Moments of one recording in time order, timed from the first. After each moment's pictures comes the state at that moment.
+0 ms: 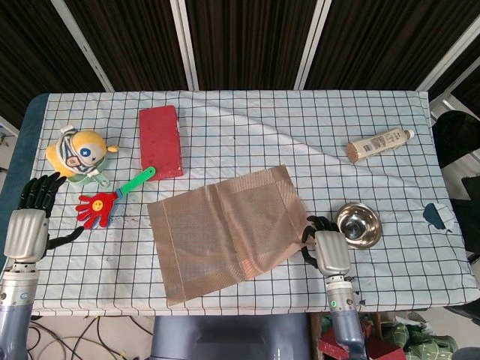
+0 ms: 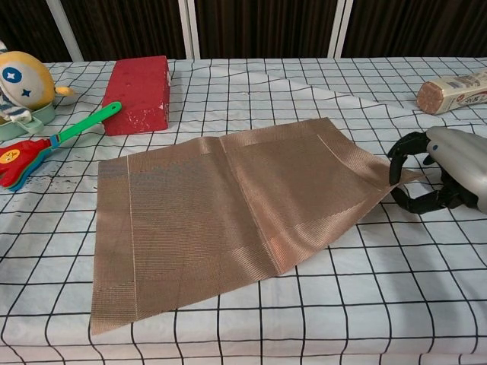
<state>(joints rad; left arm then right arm) -0.23 -1.30 -0.15 -1.53 1.47 1.51 0.00 0.37 -1.74 0.10 -1.61 -1.17 1.45 -0.49</state>
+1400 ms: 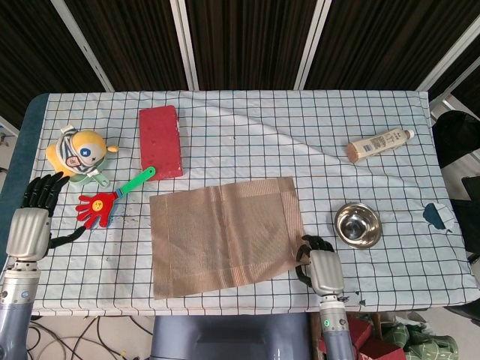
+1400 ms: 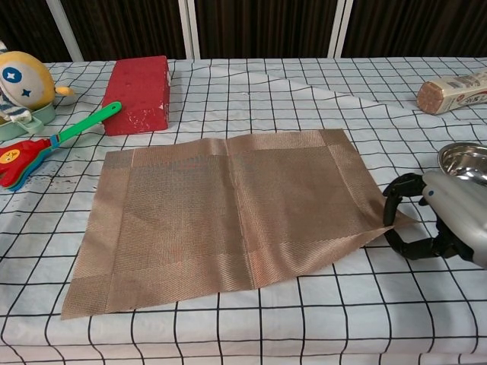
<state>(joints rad) -0.24 -1.30 -0.15 -1.52 1.47 1.49 -0.01 0.24 -1.84 0.05 -1.58 -1.25 1.47 -0.49</state>
